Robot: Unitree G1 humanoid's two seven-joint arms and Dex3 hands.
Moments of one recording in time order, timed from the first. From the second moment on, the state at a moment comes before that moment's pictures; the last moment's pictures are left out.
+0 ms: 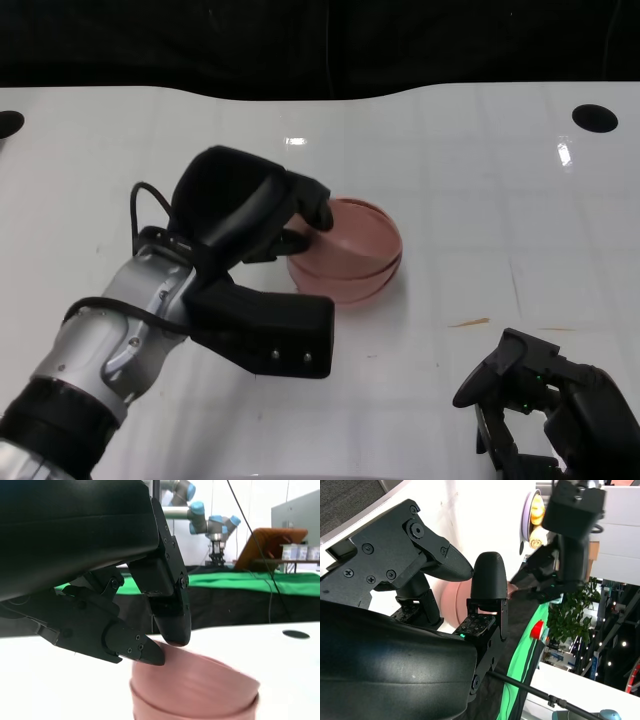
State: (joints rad) left arm -0.58 0.28 -0.46 0.44 0.84 -0.23 0.22; right arm 0.28 -0.07 0.12 -0.13 0.03 -0.39 0.17
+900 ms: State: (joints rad) left arm -0.52 0.27 -0.46 0.50 0.81 -0.32 0.36; right arm 0.28 -0.07 0.12 -0.13 0.03 -0.38 0.17
